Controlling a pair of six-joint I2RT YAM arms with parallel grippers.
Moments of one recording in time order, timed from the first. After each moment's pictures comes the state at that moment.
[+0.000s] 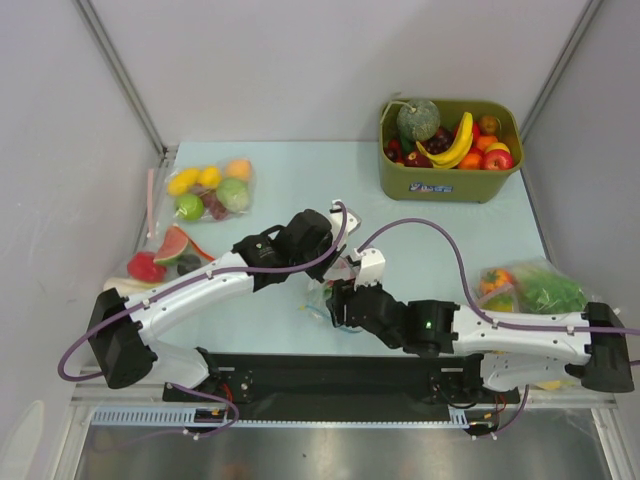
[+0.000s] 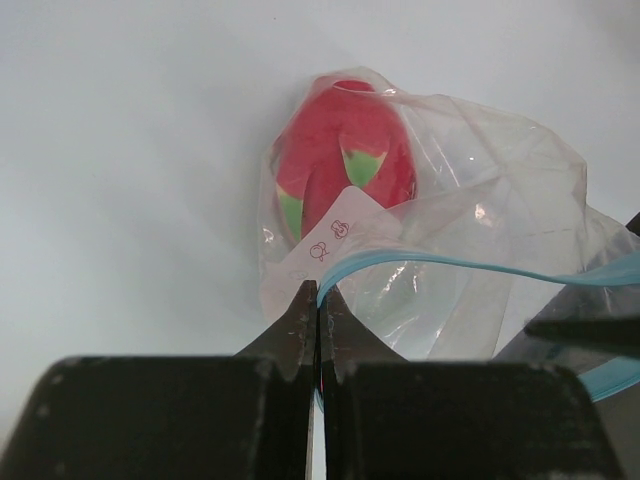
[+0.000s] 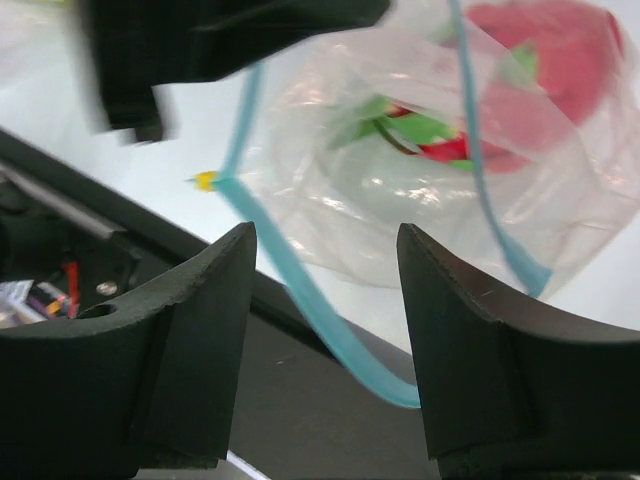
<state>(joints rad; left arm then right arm) -0.93 1.37 1.15 -0.53 -0.09 -0.05 1.37 1.13 0.86 -0.32 0.64 0.74</state>
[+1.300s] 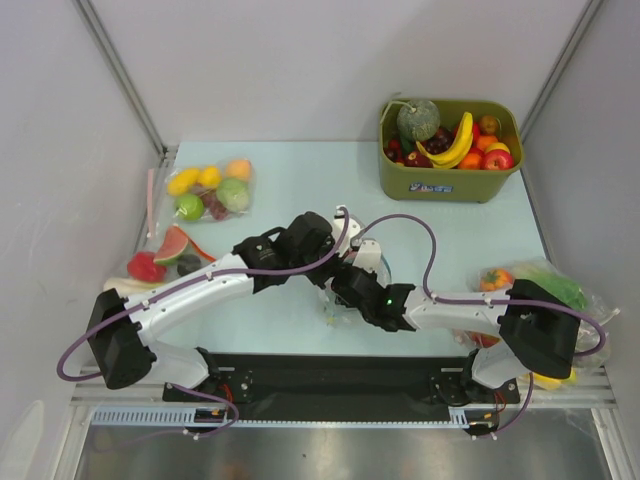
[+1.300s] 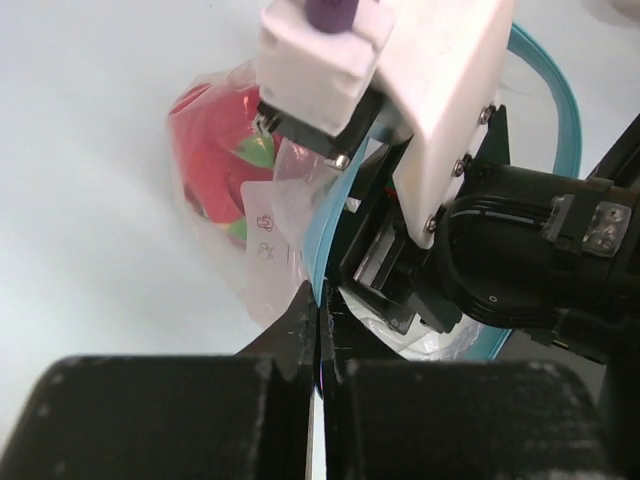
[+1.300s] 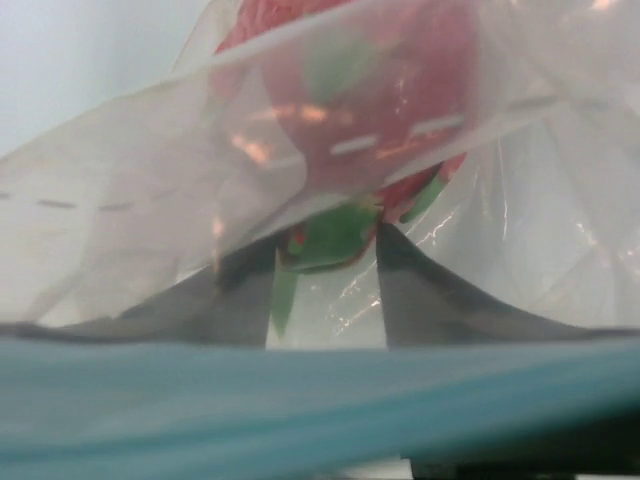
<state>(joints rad) -0.94 1.36 1.14 -0.55 0.01 -0.04 1.11 1.47 0.77 -0.11 0.59 0.85</state>
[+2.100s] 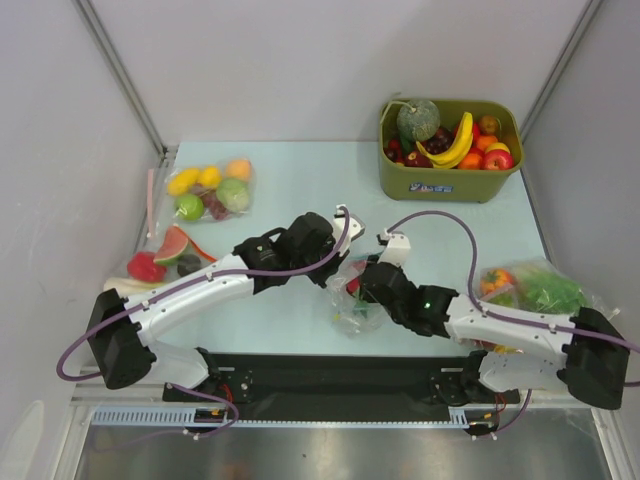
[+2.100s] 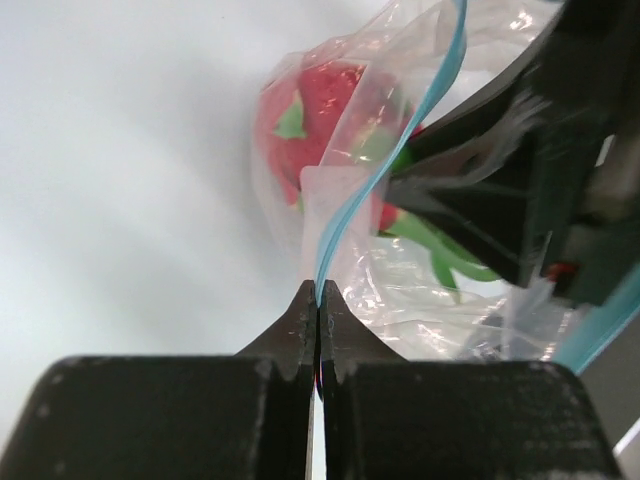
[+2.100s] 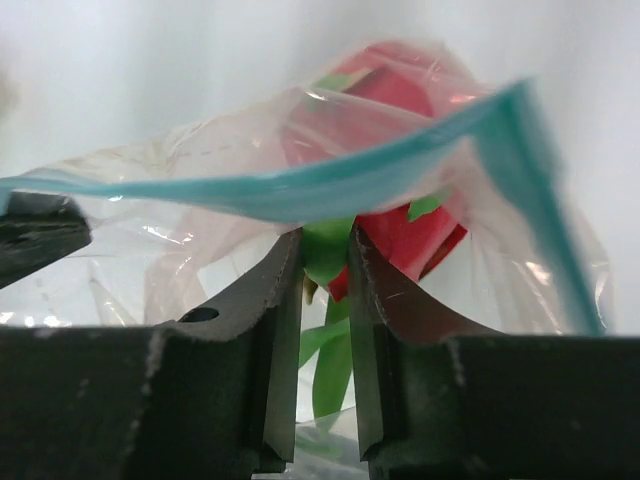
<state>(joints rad) -0.95 1.36 1.14 -0.53 -0.02 -0.04 1.08 1.20 0.71 -0.20 0.60 0.81</state>
